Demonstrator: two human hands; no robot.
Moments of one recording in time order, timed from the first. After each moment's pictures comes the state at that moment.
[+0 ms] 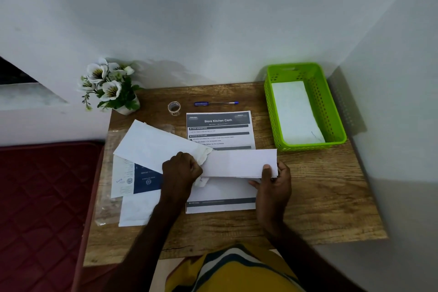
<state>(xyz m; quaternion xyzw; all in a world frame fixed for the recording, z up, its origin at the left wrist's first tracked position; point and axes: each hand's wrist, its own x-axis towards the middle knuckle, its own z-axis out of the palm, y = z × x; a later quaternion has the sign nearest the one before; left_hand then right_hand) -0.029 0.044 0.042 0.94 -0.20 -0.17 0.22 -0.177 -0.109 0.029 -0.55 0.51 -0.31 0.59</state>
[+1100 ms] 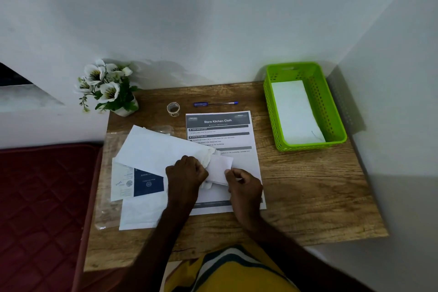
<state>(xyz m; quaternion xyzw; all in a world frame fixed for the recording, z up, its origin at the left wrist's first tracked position) -0.042 0.036 0.030 0.95 -0.19 -0.13 0.19 -0.150 -0.068 0.016 -0.67 0.48 -0.16 0.55</state>
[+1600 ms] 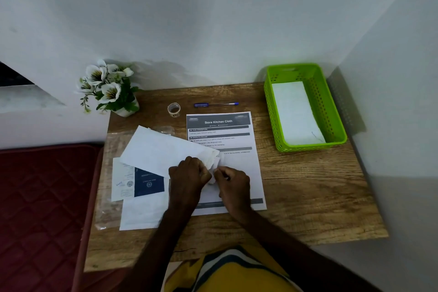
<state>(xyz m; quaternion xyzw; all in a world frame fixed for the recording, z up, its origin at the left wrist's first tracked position) -0.046 0.038 0.025 0.94 -0.22 -0.13 0.22 -0.130 -0.063 0.023 -0.75 0.40 -0.08 0.53</state>
